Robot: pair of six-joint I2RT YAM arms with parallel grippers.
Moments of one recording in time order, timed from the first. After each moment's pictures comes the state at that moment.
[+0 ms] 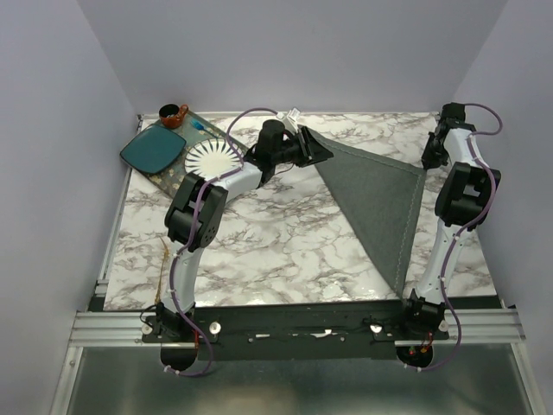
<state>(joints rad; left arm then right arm) -0.53 2.14 1.55 0.41 0.57 -0.97 -0.27 2.33 2.01 -0.76 0.09 0.14</state>
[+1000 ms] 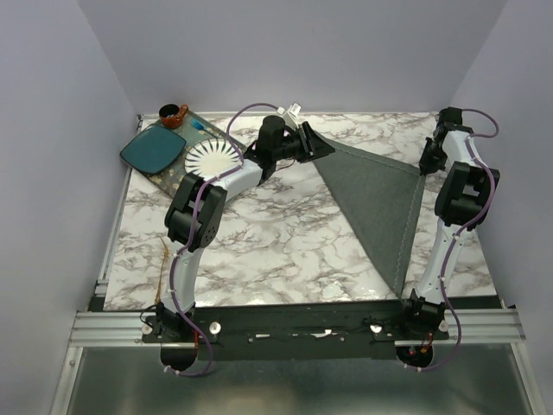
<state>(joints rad) -0.53 2.14 1.59 0.40 0.56 -0.97 -0.27 2.34 1.98 -0.78 0.07 0.14</state>
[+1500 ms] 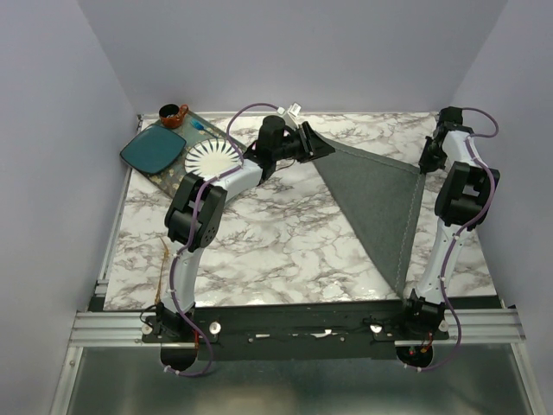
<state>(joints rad) -0.53 2.14 1.59 0.40 0.56 -0.97 -0.27 2.34 1.98 -0.76 0.06 0.12</state>
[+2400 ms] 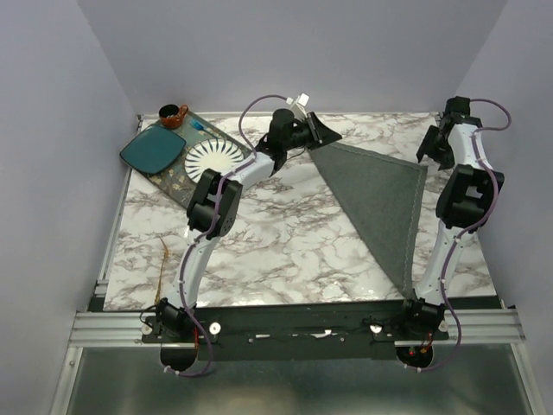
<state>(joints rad) -0.52 2.38 1.89 0.44 0.56 -1.01 -0.27 2.32 2.10 -0.88 0.11 0.19</state>
